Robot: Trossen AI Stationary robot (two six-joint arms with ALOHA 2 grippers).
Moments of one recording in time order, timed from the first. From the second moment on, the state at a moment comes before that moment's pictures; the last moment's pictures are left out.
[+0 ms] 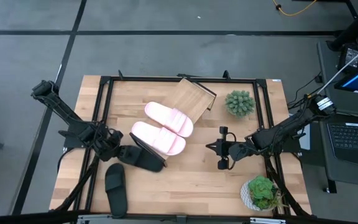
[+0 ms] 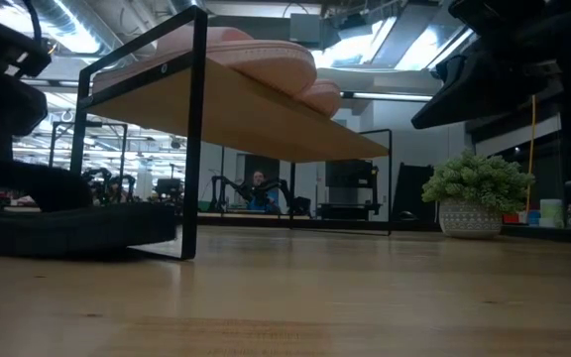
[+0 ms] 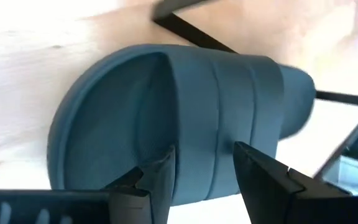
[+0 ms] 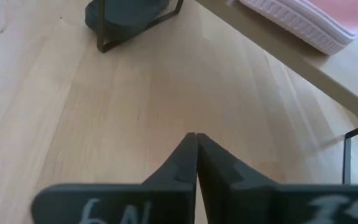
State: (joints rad) left arm -0.70 0.79 0.32 -0.47 -0.34 -1.95; right arm 0.47 1.28 0.57 0.06 0.57 0.04
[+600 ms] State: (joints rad) left arm -0.70 0.86 0.32 -0.40 -0.33 -1.88; right arm 0.47 1.28 0.57 0.06 0.57 0.04
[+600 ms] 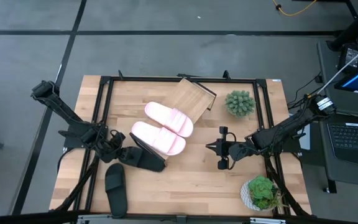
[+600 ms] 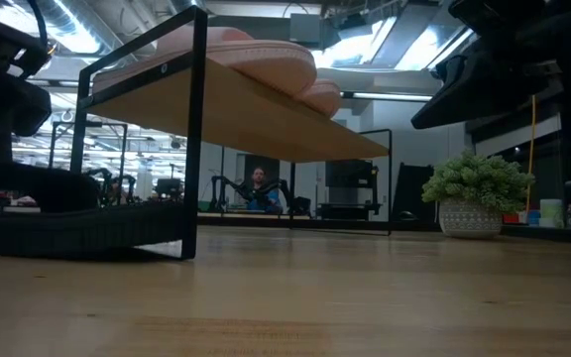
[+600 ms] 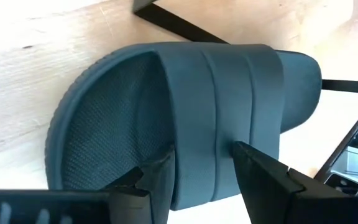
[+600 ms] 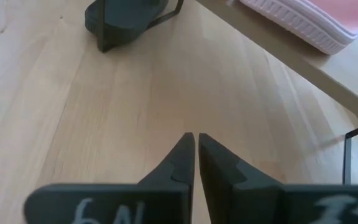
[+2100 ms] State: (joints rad) left arm -0.70 0.88 0.32 -0.26 -0.28 -1.70; right arm 0.47 1.28 0.57 0.06 0.57 0.04
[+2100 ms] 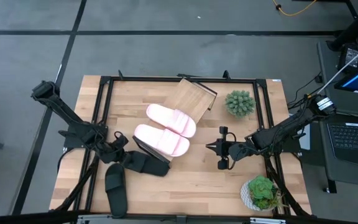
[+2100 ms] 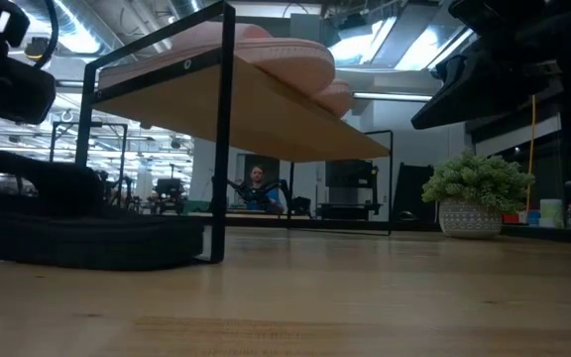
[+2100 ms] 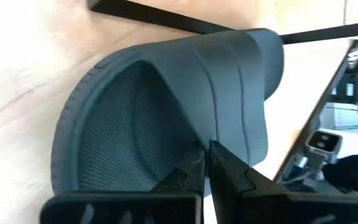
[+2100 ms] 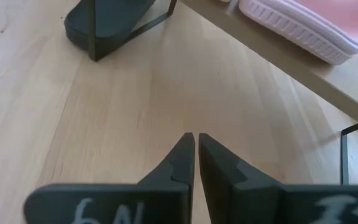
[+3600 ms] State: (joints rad) left arm -0.70 0.85 0.89 -0.38 -0.43 -1.07; right arm 0.47 1.28 0.57 0.06 0.57 0.02
